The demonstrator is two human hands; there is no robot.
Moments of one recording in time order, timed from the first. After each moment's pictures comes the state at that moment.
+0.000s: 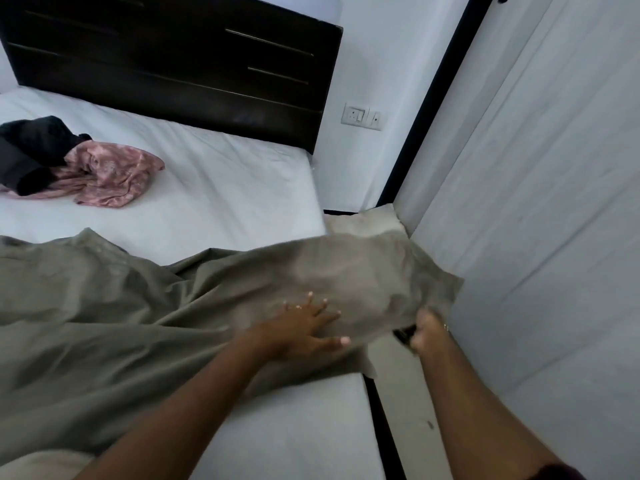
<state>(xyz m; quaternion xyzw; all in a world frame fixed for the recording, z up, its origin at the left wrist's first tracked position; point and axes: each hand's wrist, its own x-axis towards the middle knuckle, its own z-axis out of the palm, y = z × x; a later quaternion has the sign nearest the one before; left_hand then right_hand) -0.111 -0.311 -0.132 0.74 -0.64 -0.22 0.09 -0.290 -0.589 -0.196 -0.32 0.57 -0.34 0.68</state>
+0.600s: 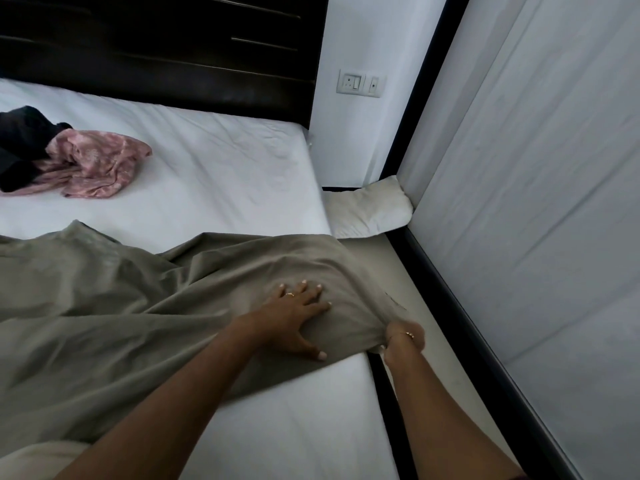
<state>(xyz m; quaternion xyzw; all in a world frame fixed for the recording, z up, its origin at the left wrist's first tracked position) -0.089 -0.308 -0.172 0.71 -0.68 -0.17 0.01 -0.297 -0.550 -0.310 -0.45 0.76 -0.21 0.42</state>
